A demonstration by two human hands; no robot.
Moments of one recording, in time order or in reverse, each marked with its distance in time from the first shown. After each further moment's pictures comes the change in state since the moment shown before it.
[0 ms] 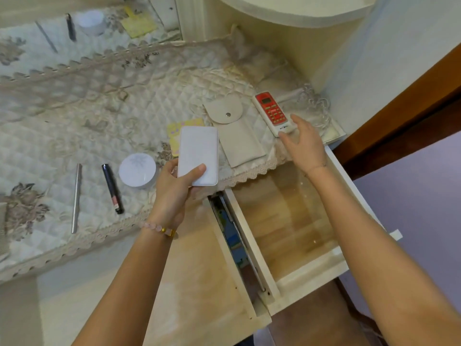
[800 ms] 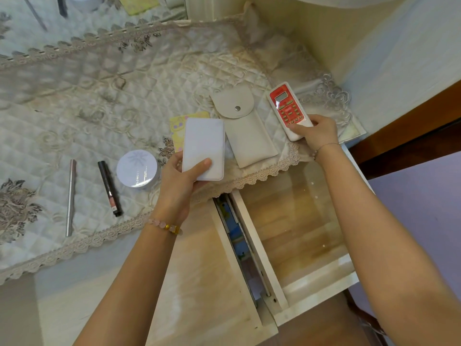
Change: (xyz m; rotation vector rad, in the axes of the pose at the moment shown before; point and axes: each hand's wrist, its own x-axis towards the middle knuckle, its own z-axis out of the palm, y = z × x) left_hand 0.031 -0.006 0.000 -0.070 -0.043 -0.022; right_hand 0.054 0.026 0.026 0.477 -0.009 0.439
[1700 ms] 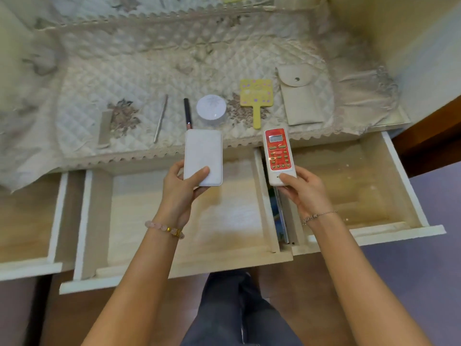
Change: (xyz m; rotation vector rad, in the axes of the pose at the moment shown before) left_hand -0.168 -0.045 -0.112 -0.123 0.252 0.040; right_hand -0.255 0.053 0.026 0.415 -0.461 0.231
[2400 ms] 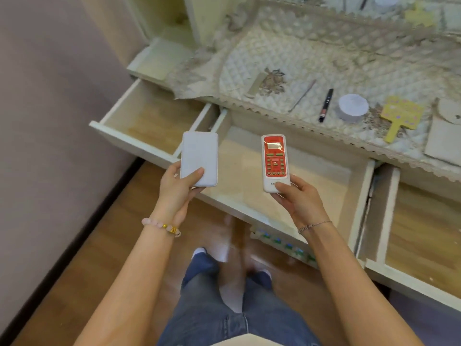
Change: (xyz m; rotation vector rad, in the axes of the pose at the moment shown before) left_hand -0.151 -0.035 -0.206 -0.229 0.510 0.137; right_hand -0.108 0.098 0.139 -0.281 -0.503 0.063
